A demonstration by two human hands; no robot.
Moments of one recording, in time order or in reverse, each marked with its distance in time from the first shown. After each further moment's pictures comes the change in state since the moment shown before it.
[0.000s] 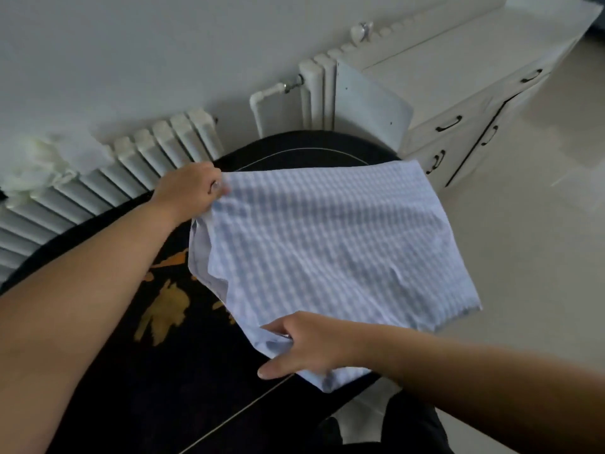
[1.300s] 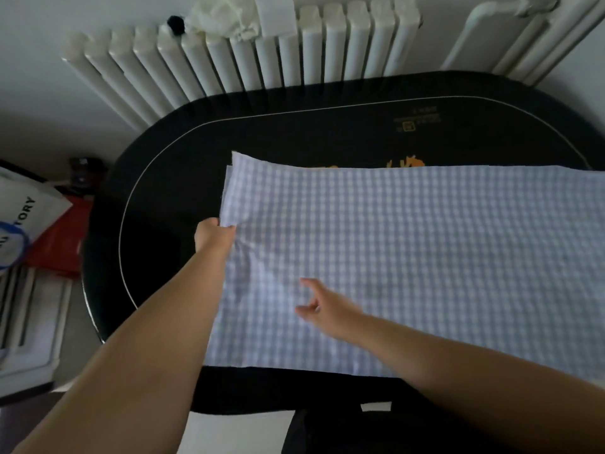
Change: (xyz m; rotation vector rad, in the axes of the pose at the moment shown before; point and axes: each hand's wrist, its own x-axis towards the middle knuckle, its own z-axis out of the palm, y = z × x) left_hand -0.298 -0.185 0.161 -0.780 0.084 -1.514; right_hand 0.253 0.000 0.174 -0.342 0.049 0.055
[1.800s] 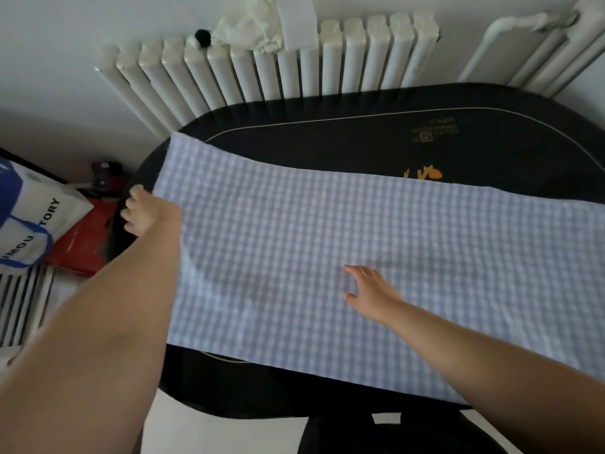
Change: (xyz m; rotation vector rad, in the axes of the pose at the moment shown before) left_hand 0.063 0.002 -0.106 0.172 0.474 -0.071; right_hand 0.022 0.028 -0.038 -0.301 0.166 0.027
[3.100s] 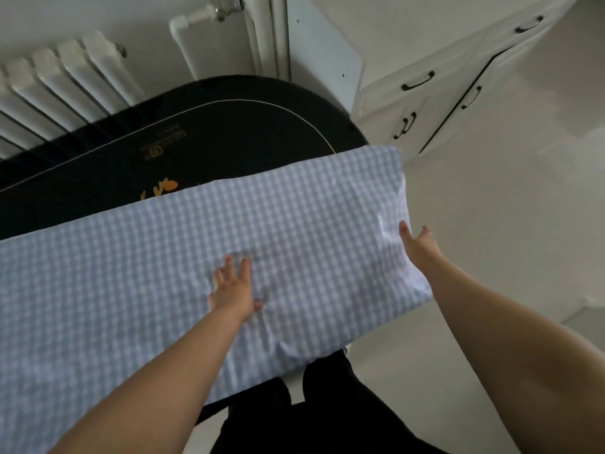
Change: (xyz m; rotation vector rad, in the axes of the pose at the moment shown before) left_hand -0.565 0.144 0.208 0.806 -0.808 0.980; right_hand -0.208 0.522 -0.146 0.741 0.501 0.906
